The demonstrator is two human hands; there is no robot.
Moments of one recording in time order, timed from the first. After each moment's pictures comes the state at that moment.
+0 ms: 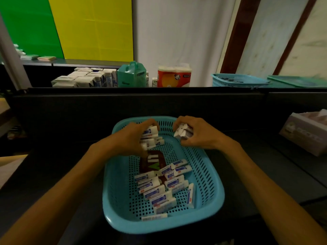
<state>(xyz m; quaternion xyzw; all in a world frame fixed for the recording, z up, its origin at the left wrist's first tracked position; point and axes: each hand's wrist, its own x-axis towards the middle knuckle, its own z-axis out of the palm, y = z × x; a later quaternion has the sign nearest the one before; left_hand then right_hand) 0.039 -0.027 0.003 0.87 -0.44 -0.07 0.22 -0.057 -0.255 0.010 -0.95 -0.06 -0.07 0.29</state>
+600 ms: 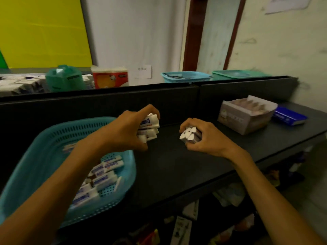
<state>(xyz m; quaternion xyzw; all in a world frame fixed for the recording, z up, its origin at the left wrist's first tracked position) -0.095 -0.165 0.052 0.80 -0.56 -0.03 0.24 -0.238 -0.387 0.010 -0.94 0.01 -0.18 0.30</state>
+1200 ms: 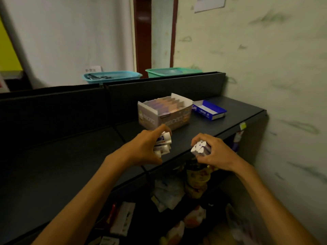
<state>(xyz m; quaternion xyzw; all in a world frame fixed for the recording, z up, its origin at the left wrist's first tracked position) -0.271 -0.505 -0.011 0.71 -0.64 -0.13 0.26 -0.475 -0.672 -0.035 -0.91 0.19 -0.18 0.31</state>
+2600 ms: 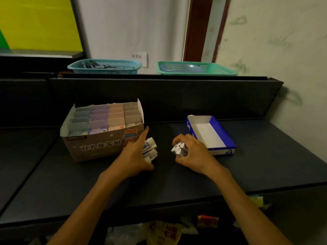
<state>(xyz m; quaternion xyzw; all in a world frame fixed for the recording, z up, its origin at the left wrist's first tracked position) -0.275 -0.834 -0.066 0.90 -0.28 -0.10 0.31 -0.345 -1.048 -0.082 -0.96 -0.02 -0.10 0.28</state>
